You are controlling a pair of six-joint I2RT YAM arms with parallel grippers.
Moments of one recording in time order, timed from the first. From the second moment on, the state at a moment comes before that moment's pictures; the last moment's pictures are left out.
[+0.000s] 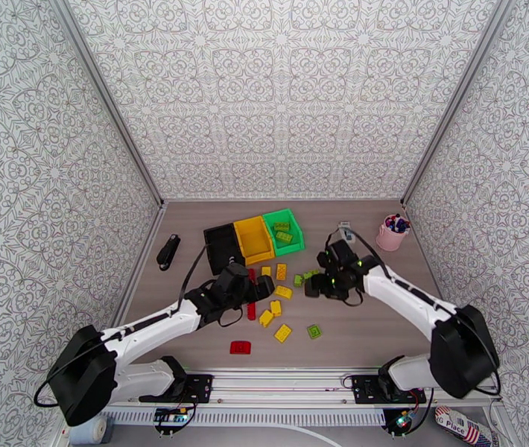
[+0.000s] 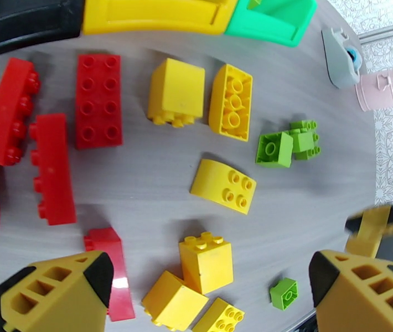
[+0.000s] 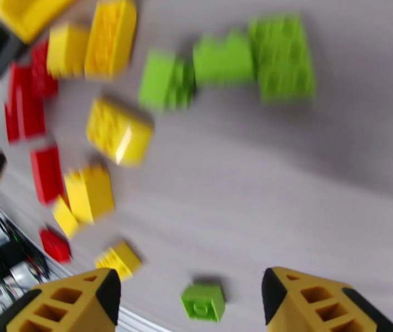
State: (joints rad) left arm -0.76 1.26 0.67 -0.17 -0.02 -0.98; right arm 0.54 1.37 0.90 -0.76 -0.28 0.50
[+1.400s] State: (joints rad) left arm -0.77 1.17 0.61 -0.20 -0.10 -1.07; right arm 0.83 1.53 0.84 -0.80 -0.05 0.58
